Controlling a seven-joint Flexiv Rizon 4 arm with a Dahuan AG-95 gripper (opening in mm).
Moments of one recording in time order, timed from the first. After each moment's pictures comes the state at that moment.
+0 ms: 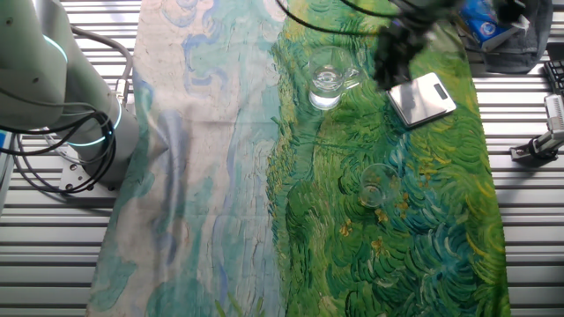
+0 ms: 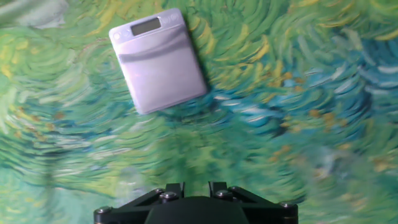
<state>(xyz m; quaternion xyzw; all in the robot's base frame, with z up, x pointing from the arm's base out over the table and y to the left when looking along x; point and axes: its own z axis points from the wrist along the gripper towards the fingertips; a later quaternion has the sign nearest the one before) 0.534 0.086 0.155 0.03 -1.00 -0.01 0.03</state>
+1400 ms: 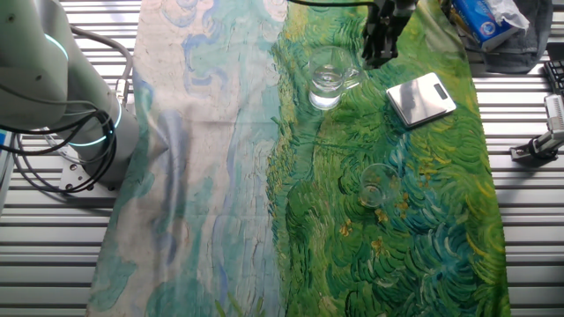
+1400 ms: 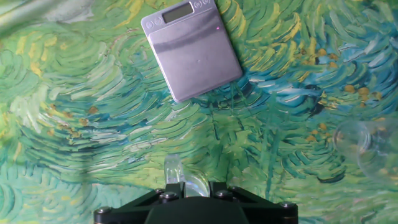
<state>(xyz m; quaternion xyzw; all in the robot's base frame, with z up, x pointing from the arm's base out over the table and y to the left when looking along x) 0.522 0.132 0.156 0.01 -1.00 -0.01 0.03</state>
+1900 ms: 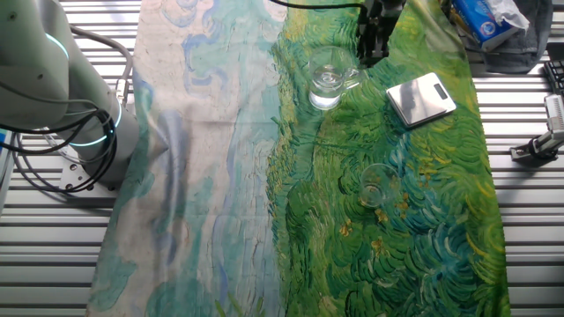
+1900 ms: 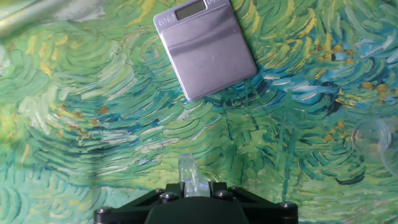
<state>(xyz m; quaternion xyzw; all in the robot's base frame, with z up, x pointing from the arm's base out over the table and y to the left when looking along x) 0.520 0.137 0.145 0.01 -1.00 -0.01 0.02</state>
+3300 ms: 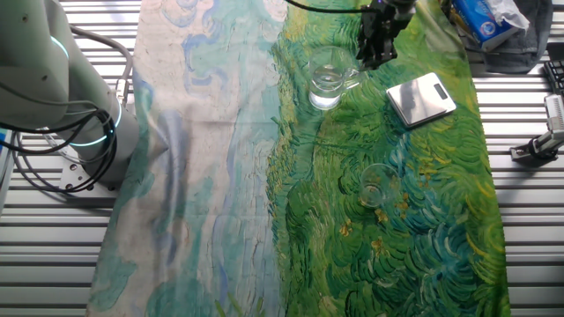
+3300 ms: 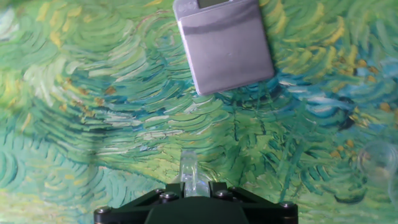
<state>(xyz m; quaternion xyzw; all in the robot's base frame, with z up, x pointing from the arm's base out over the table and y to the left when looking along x) 0.522 0.136 0.137 0.09 -0.99 -0.02 0.06</state>
